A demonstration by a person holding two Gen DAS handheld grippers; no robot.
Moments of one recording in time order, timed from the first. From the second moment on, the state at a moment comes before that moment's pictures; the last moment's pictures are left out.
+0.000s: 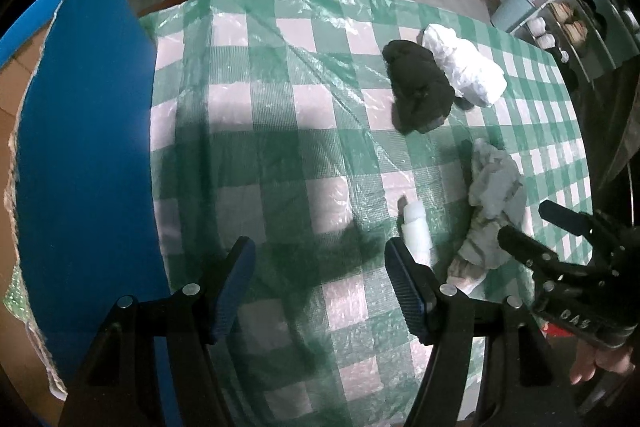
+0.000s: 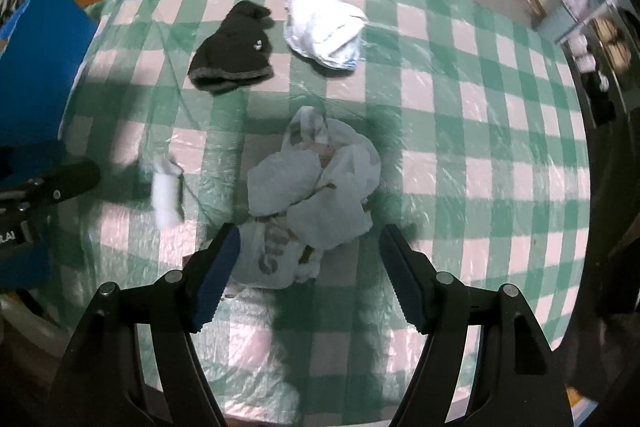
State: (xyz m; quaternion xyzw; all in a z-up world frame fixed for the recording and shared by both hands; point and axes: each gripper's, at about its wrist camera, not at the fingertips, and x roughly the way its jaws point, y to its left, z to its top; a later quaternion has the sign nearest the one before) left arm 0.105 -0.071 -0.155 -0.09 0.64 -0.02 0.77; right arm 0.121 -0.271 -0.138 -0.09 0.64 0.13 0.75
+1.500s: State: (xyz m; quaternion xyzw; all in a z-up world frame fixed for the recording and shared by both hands) left arm 0.138 -0.159 -0.186 -0.16 0.66 -0.04 0.73; right arm 0.129 -0.342 -0.143 0.01 0.64 0.10 0.76
